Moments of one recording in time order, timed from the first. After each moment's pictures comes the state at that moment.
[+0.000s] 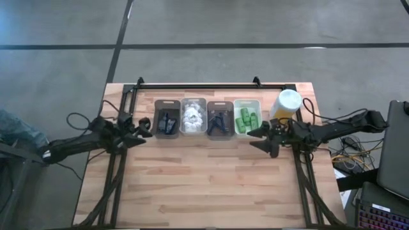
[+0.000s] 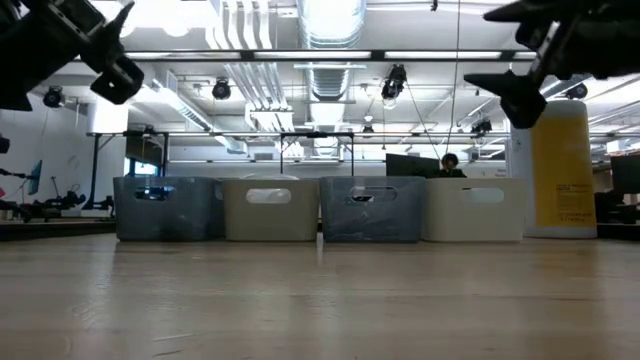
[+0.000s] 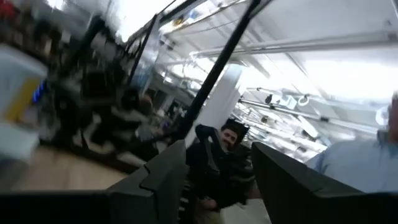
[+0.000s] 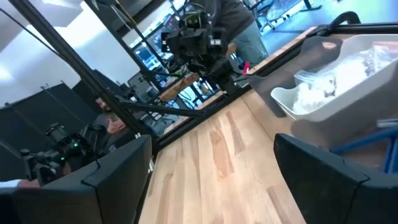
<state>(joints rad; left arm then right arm) 0.28 0.15 0.01 0.53 0.57 -0.79 0.15 0.64 0.18 0.46 0.14 0.67</state>
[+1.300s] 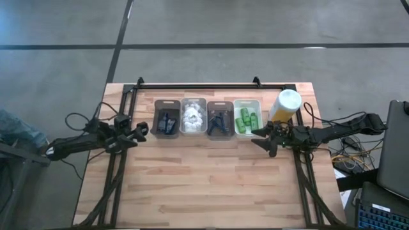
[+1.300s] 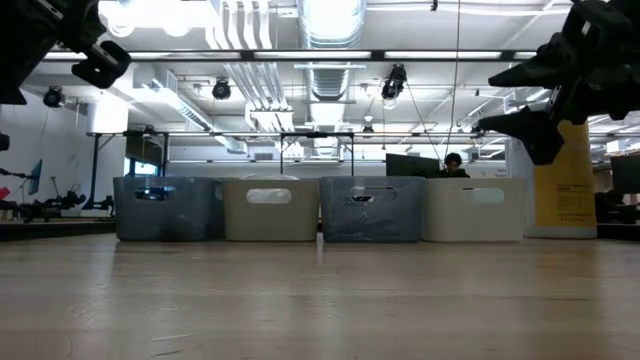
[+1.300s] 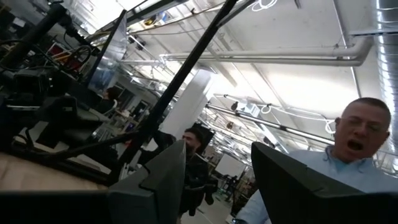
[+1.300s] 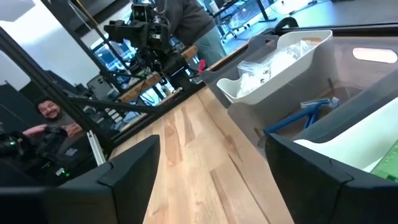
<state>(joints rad) 0.18 0.00 0.01 0.54 0.56 -0.94 0.15 0.49 0.01 0.41 0.28 0.63</state>
